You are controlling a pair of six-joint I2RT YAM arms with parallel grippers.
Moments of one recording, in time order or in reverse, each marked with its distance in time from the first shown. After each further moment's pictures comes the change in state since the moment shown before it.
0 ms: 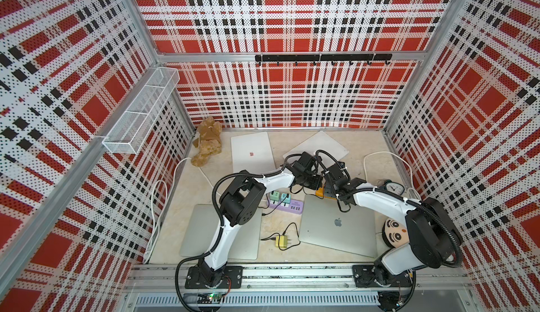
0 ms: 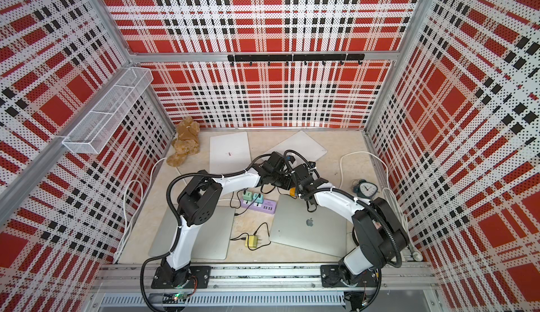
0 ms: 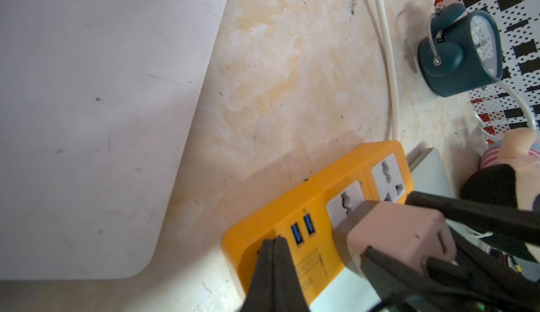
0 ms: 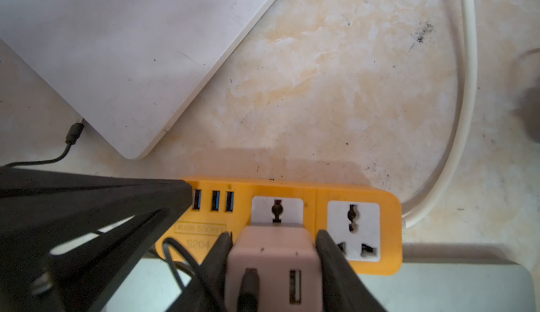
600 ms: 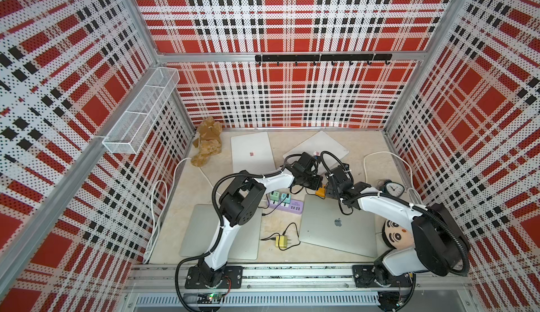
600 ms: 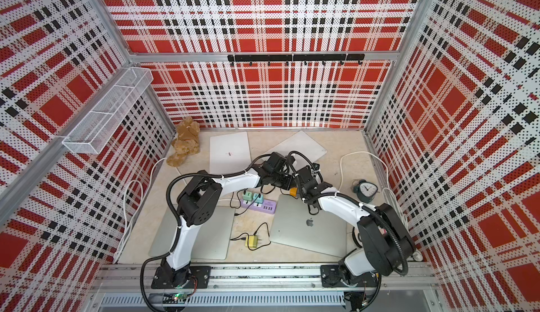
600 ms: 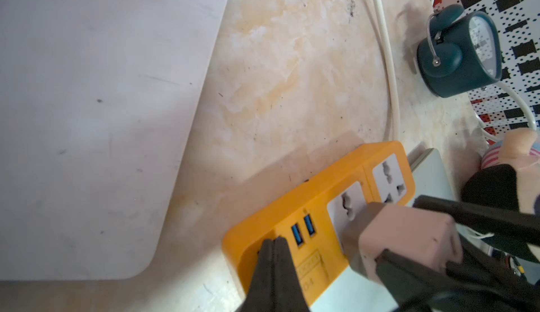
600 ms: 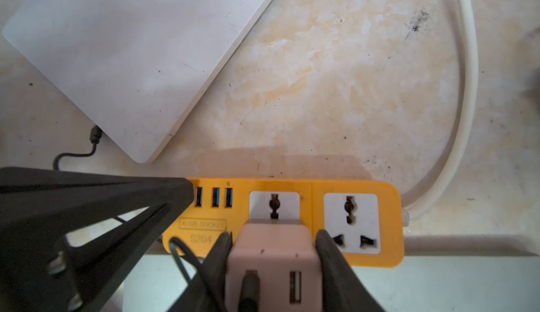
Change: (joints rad) left arm -0.001 -0.003 -0.011 0.015 -0.003 0.002; right arm -0.016 -0.076 -0.081 0.074 -0.040 0.057
